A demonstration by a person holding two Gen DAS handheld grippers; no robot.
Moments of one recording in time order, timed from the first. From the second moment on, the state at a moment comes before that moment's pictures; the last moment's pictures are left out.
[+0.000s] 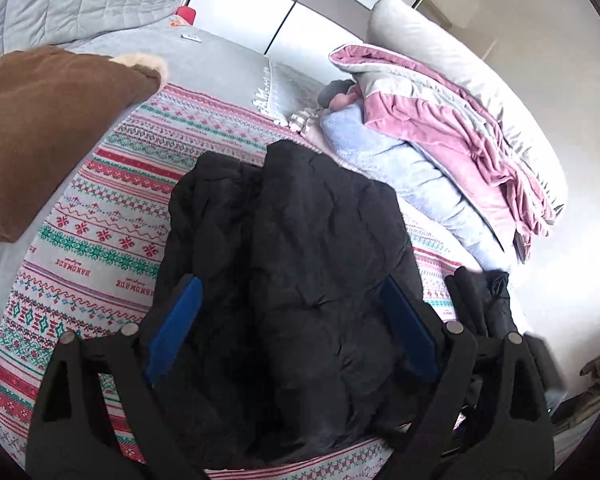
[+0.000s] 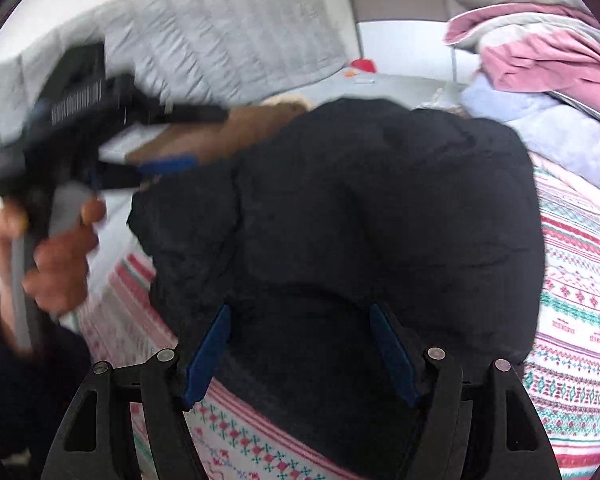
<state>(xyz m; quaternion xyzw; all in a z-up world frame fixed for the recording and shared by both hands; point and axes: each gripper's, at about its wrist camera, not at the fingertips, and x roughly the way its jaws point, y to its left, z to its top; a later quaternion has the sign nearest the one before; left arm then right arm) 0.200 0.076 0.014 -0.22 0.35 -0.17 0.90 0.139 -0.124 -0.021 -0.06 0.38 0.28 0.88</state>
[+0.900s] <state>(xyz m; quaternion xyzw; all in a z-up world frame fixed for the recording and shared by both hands) 0.261 0.056 -0.045 -0.12 0.43 0.00 0.89 0.134 -0.089 -0.067 -0.11 0.42 0.29 0.85</state>
